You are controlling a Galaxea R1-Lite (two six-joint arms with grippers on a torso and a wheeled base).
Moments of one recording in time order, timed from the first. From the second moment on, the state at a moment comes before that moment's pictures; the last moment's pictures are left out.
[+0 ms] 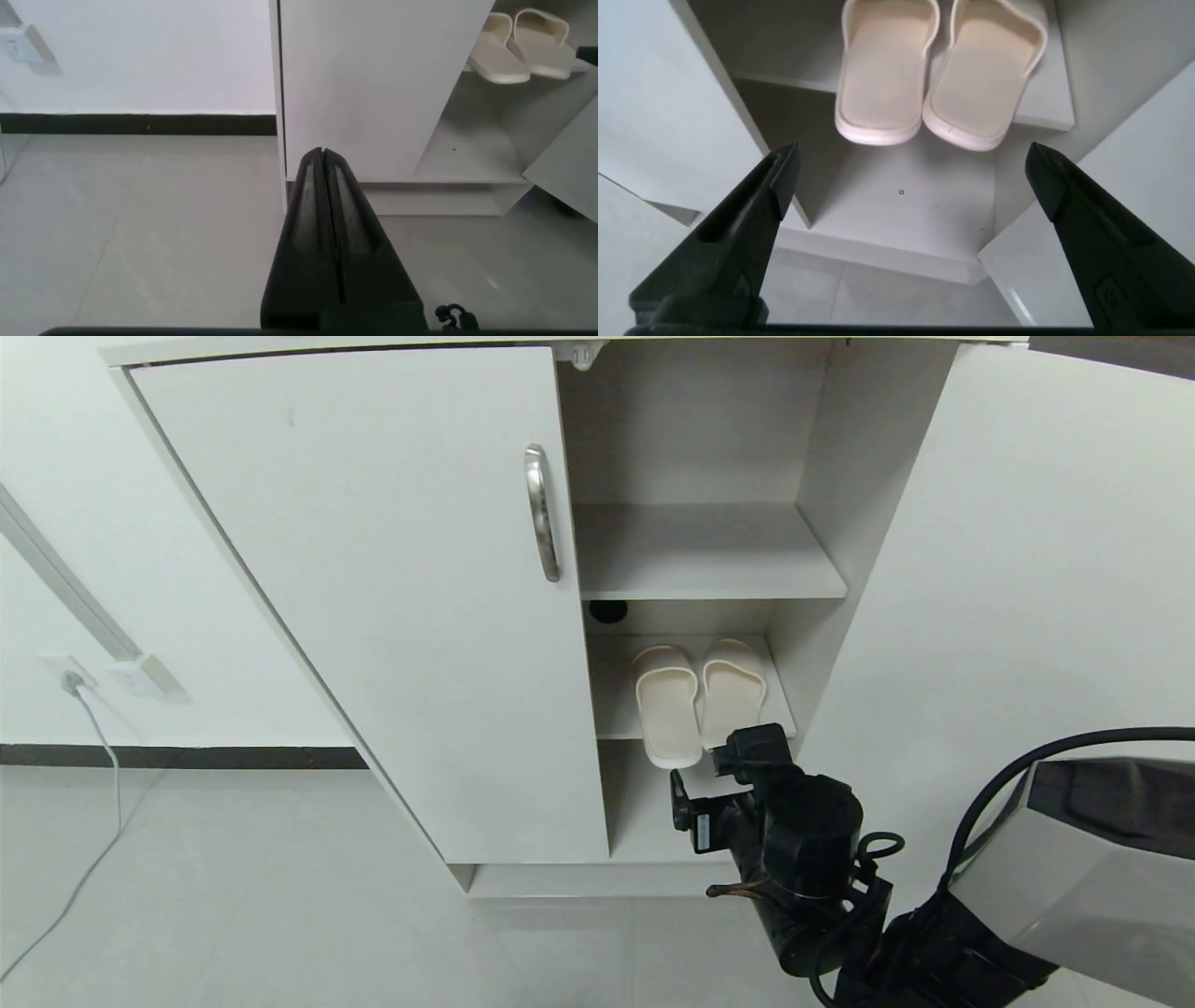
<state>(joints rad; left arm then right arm) 0.00 0.00 0.00 0.00 0.05 0.00 0.84 2.15 -0.78 -1.34 -0.67 -0.01</state>
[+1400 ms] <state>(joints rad) 0.00 0.00 0.00 0.00 0.05 0.00 0.82 2.09 -0.65 -1.38 -0.58 -0.05</state>
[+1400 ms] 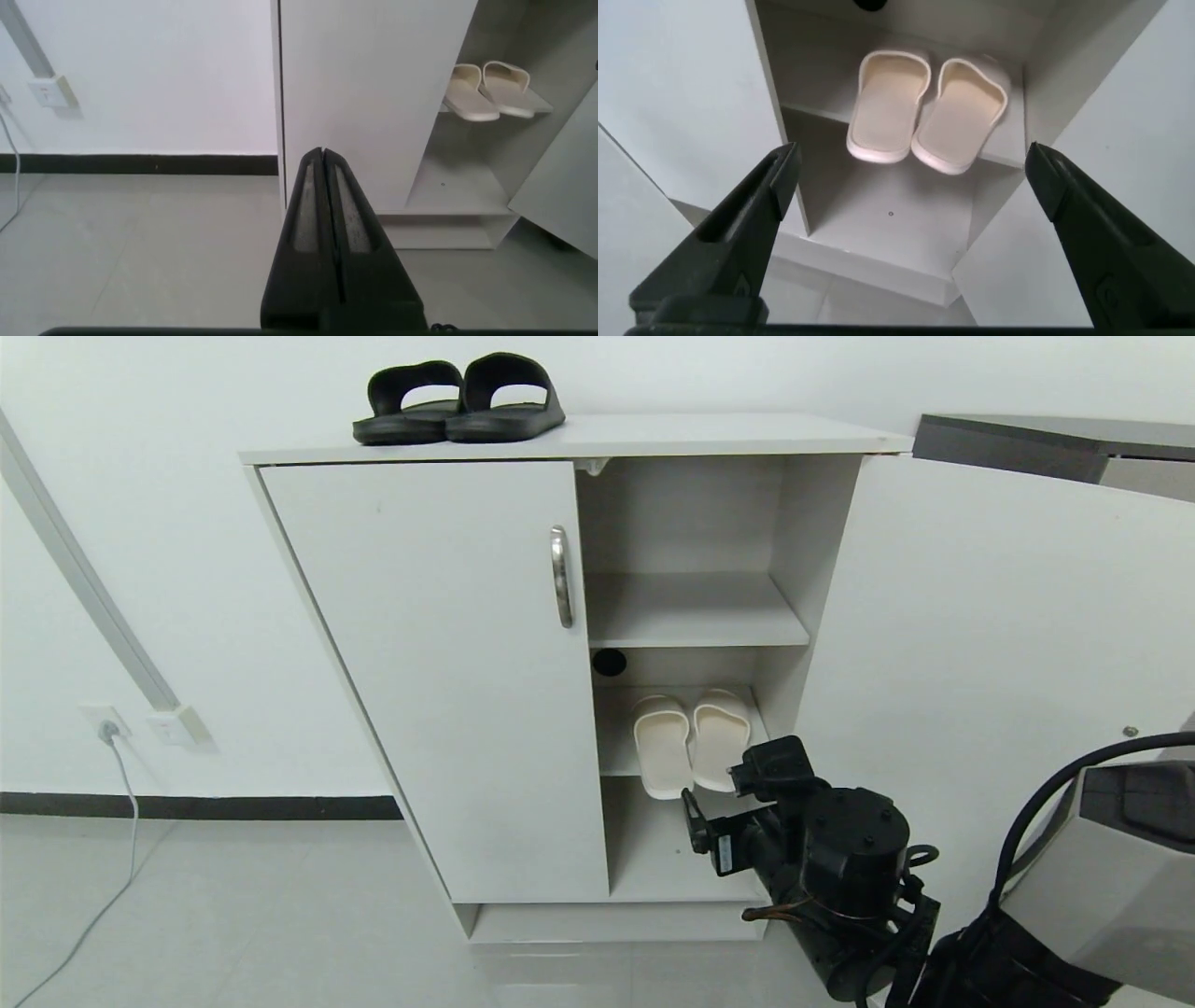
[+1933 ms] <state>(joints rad) 0.00 0.00 0.00 0.00 0.05 0.00 0.80 2.09 -0.62 -1.42 -0.54 -0.07</state>
